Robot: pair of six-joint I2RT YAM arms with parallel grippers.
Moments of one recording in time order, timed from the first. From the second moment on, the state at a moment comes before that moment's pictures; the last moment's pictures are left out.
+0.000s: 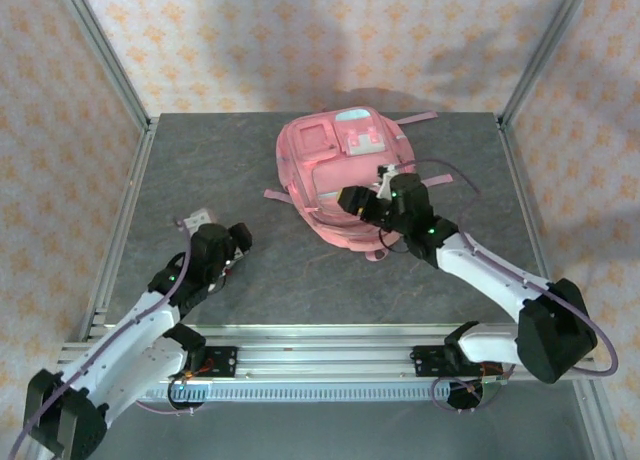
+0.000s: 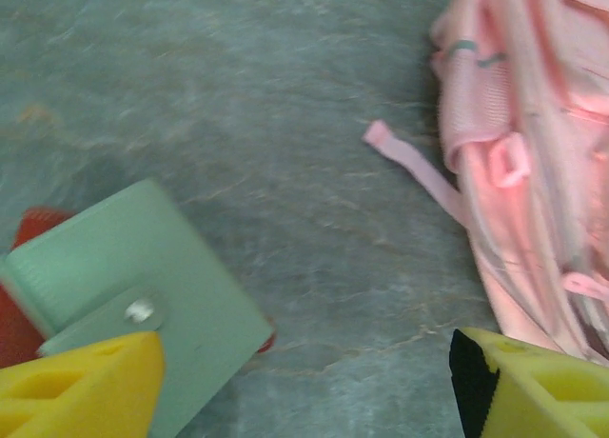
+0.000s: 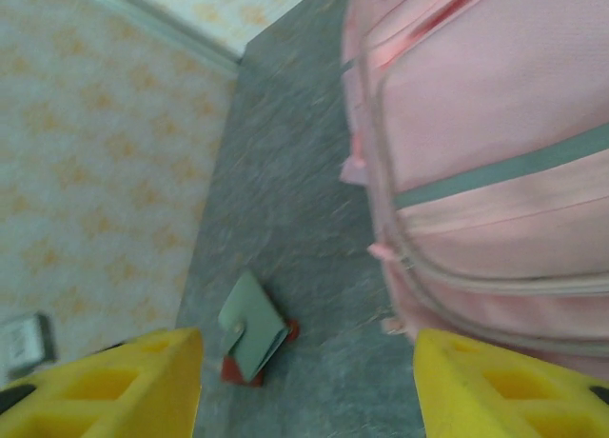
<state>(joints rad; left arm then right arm) -0.40 0.76 0.46 -0.39 -0.35 -0.83 0.58 1.26 0.80 0.05 -0.28 0.84</state>
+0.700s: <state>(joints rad) -0.11 0.95 0.37 -0.34 -0.19 -0.91 0.71 1.35 0.77 0.15 -0.30 0.82</state>
